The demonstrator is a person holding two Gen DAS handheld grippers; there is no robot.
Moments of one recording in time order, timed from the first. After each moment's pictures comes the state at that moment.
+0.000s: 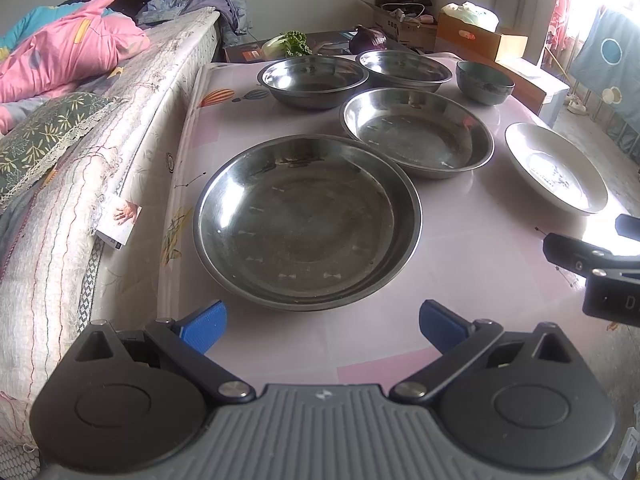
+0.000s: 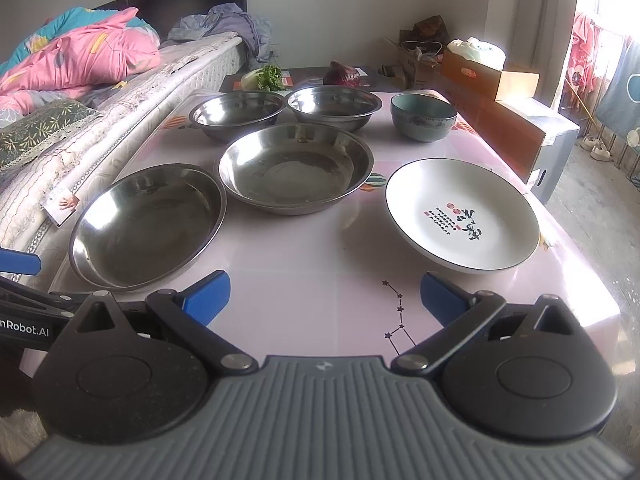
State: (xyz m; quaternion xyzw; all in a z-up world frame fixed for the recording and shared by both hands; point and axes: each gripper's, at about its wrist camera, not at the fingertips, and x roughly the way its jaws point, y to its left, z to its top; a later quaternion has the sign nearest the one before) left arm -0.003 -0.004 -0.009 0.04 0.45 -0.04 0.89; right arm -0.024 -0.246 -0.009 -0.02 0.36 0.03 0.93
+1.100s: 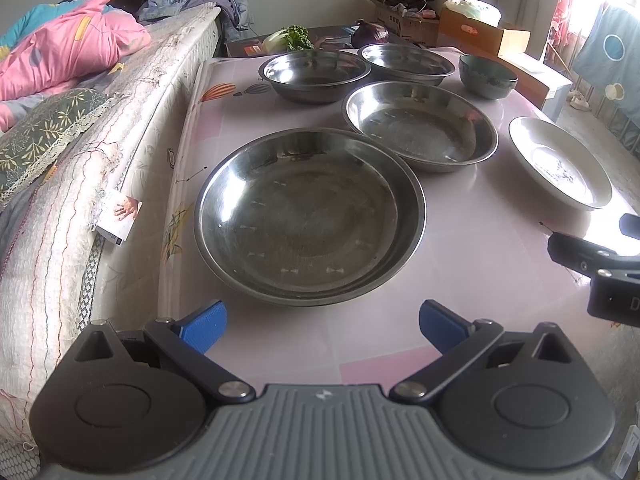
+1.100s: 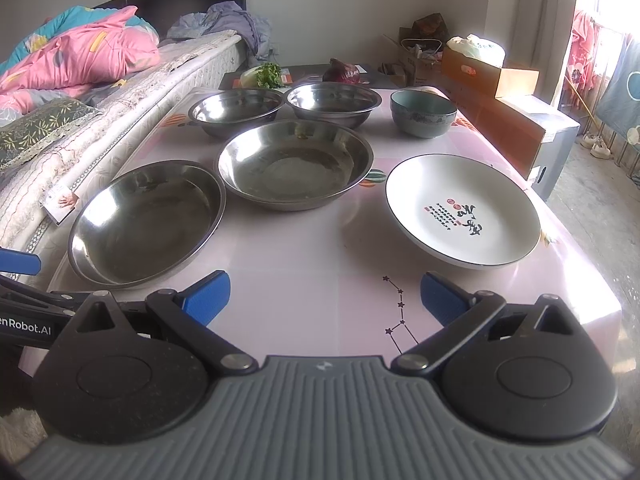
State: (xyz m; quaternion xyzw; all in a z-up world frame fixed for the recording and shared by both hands) left arm 0.000 -0.002 -0.014 0.04 0.46 -0.04 0.89; right arm -0.024 -0.245 -0.009 -0.02 0.36 0.03 0.93
